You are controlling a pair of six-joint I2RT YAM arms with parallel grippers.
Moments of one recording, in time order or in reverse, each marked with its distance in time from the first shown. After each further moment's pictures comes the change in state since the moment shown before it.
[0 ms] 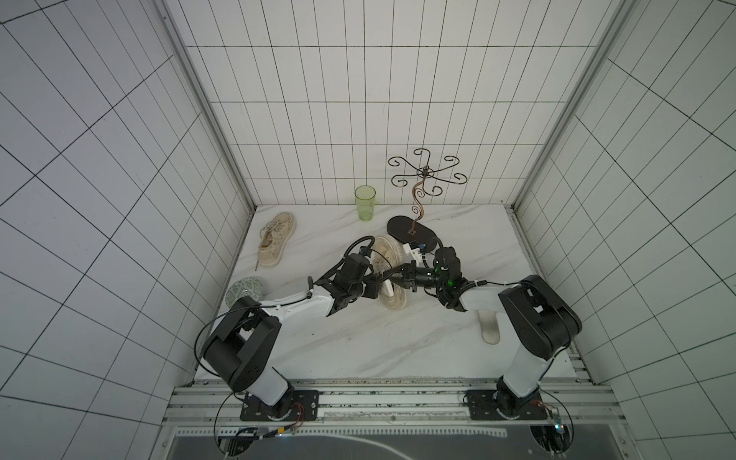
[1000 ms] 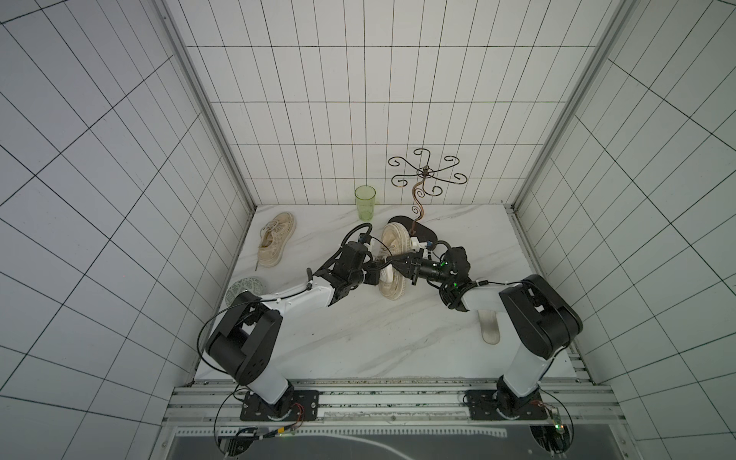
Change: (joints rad) left arm 0.038 0.039 0.086 0.037 0.000 0.022; right arm -0.021 0.000 -0.009 0.269 0.067 0.467
